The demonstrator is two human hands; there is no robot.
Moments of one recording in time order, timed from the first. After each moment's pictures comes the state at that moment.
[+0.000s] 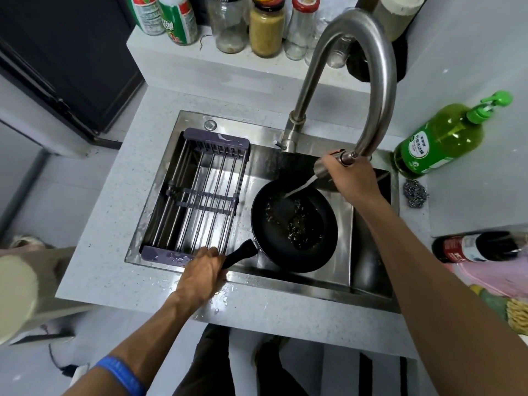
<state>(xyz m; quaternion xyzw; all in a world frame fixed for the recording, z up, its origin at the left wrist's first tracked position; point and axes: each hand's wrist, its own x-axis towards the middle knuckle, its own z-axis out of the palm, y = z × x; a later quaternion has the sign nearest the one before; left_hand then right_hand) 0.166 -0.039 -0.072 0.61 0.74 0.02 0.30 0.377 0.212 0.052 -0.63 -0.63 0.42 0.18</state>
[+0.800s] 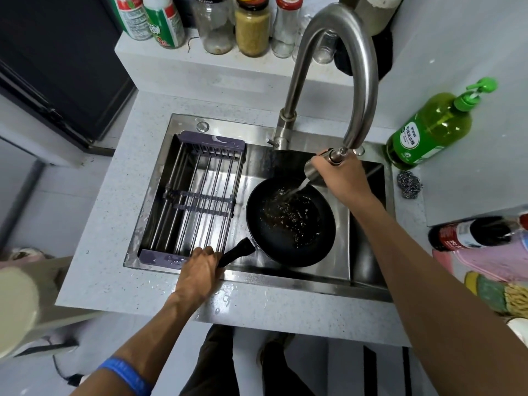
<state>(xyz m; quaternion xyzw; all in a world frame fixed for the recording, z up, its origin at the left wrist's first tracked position) 0.163 -0.038 -0.090 0.57 0.77 -0.02 0.29 0.380 0.207 0.046 -0.62 -0.64 0.41 0.18</state>
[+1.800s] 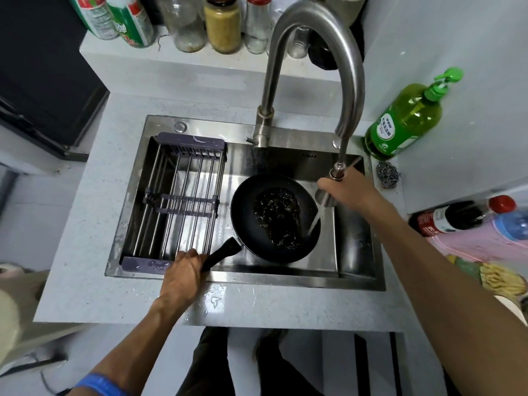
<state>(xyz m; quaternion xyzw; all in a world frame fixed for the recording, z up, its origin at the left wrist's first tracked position) 0.164 -0.035 -0.089 0.57 0.77 -0.01 0.28 0.450 0.210 0.036 -0.63 -0.68 0.37 -0.01</state>
